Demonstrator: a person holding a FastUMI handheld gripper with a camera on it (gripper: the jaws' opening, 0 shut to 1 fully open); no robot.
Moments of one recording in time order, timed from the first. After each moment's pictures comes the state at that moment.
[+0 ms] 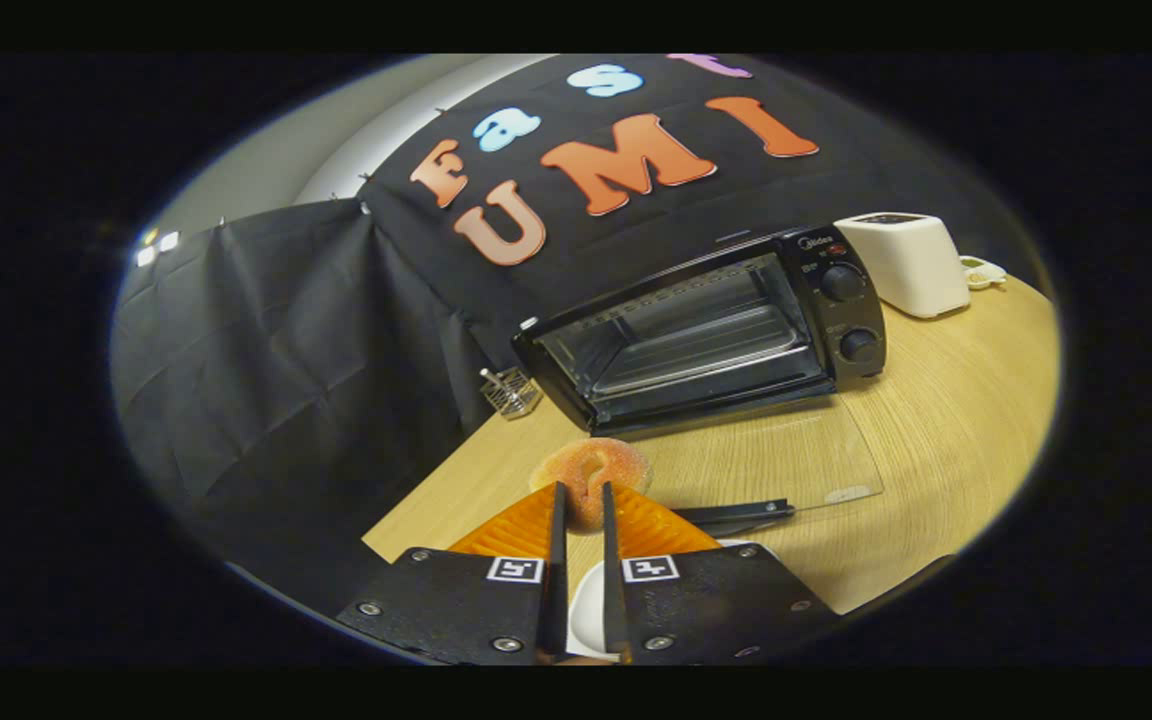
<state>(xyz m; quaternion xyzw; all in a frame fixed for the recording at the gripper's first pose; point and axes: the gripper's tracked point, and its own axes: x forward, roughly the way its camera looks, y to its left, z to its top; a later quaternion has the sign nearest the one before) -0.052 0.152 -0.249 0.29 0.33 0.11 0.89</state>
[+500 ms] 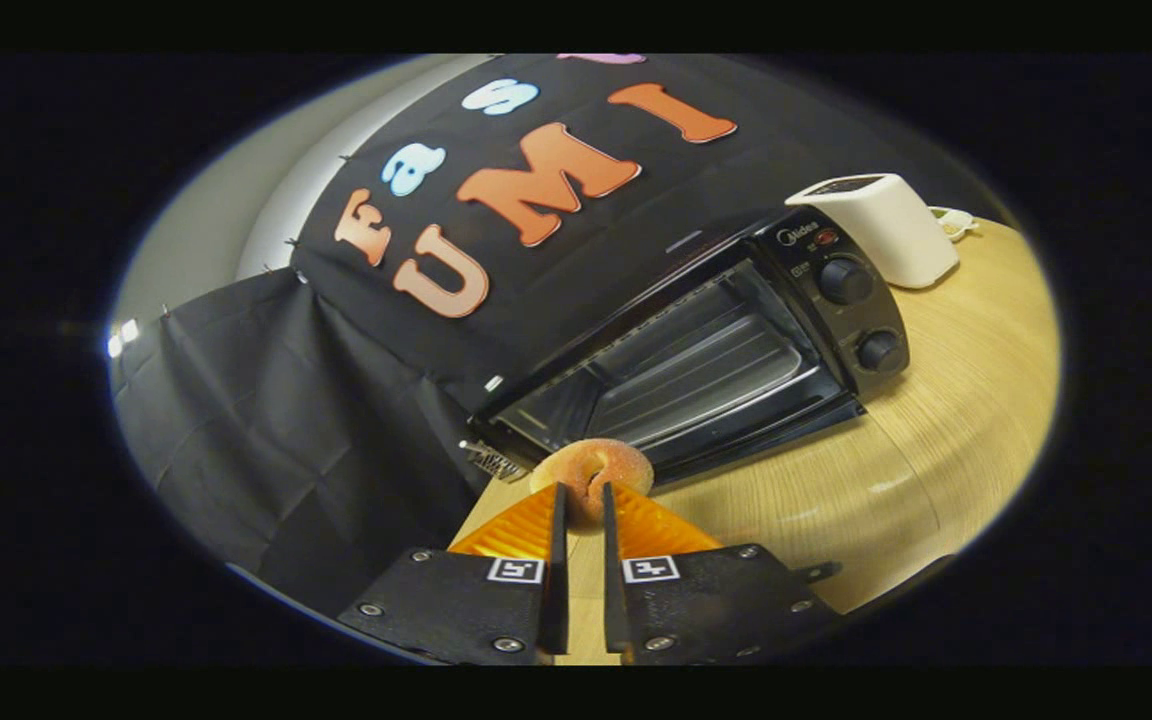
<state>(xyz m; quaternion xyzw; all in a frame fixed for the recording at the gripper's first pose) 0.036 0.143 -0.264 0.38 0.31 0.04 0.87</state>
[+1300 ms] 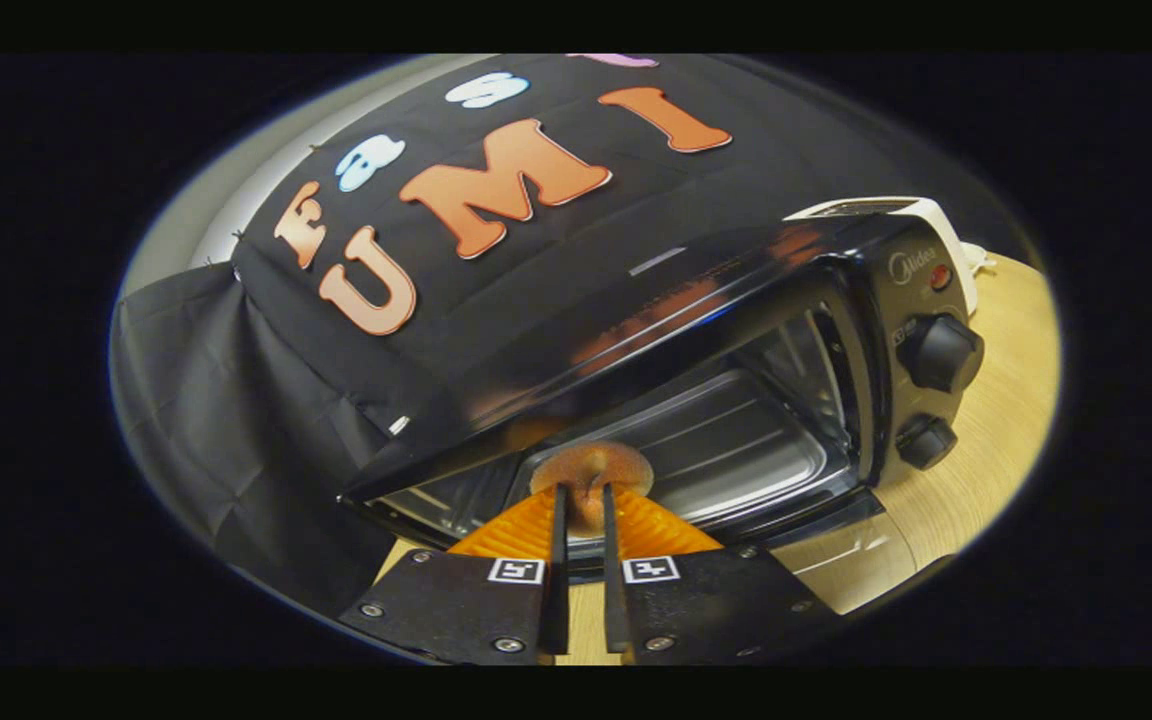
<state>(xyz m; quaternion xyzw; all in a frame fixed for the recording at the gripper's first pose) 0.120 0.108 -0.325 0.29 0.32 -0.05 0.90</state>
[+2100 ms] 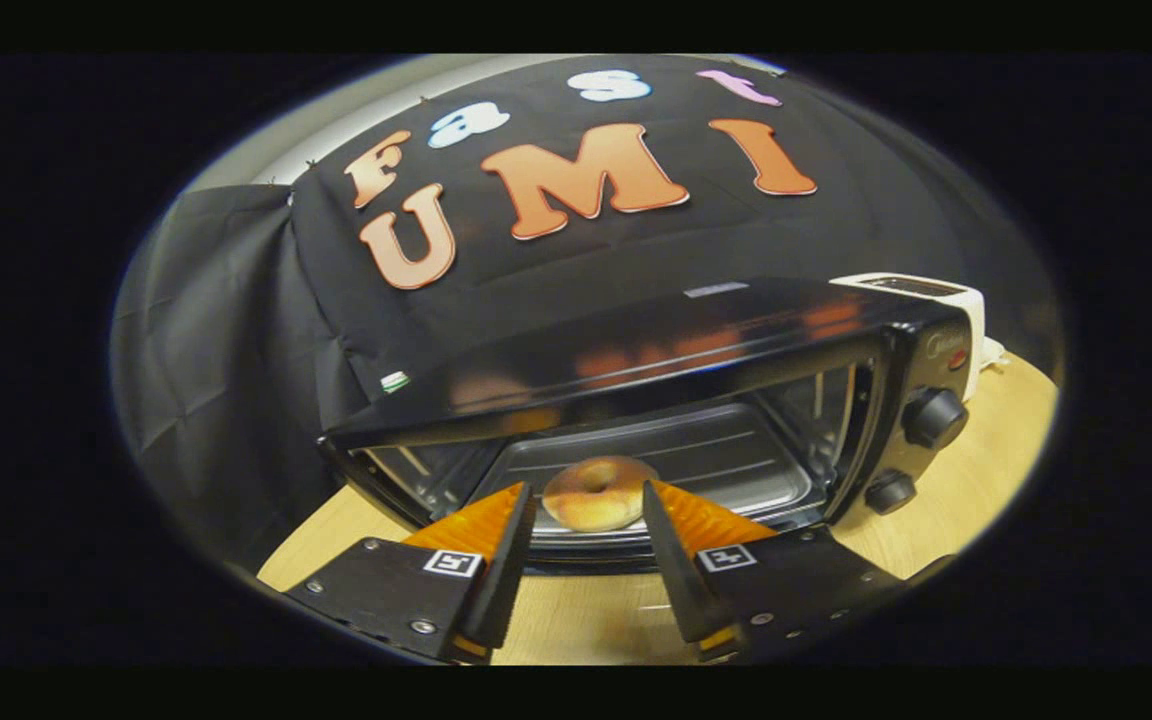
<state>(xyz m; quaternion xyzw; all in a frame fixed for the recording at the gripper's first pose) 0.104 0.111 -0.298 0.17 0.30 -0.01 0.94</state>
